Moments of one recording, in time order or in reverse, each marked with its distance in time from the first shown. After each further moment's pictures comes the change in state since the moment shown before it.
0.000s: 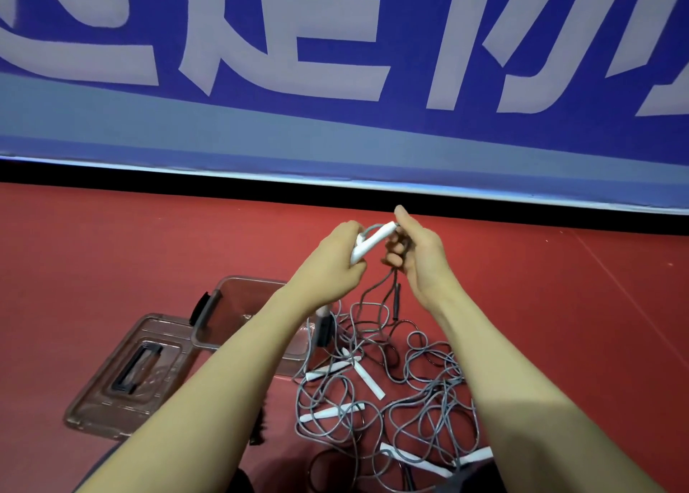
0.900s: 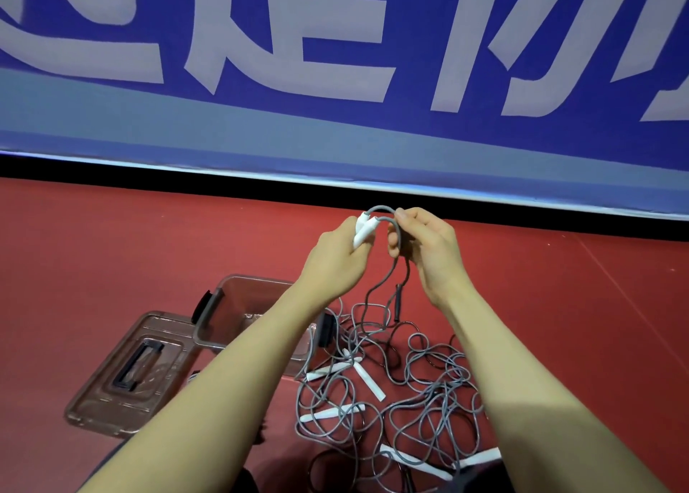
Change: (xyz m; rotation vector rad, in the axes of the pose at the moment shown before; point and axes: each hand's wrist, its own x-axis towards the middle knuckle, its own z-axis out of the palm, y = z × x) left_hand 0.002 0.006 0.001 -0.107 0.164 -0.076; right_hand -0.005 -0.011 -0.002 -0.132 -0.123 -0.215
